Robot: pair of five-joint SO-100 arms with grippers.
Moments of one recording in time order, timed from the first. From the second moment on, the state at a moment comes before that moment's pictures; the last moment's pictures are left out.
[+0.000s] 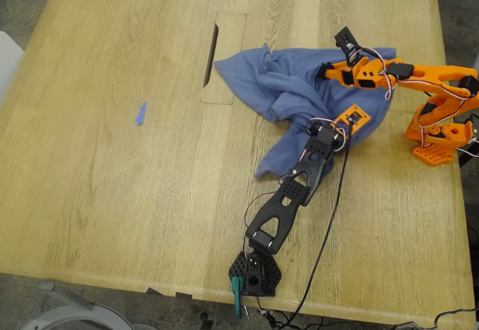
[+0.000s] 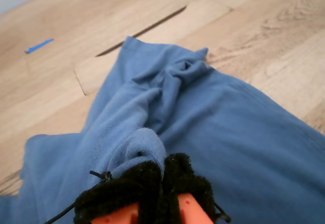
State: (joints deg) arm 0 29.0 15.9 -17.2 98.7 -73.4; arm 1 20.7 123.7 129.8 9.3 -76.9
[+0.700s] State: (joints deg) arm 0 24.9 35.7 -16.5 104.6 -73.8; arm 1 18.5 123.7 113.0 12.7 -77.0
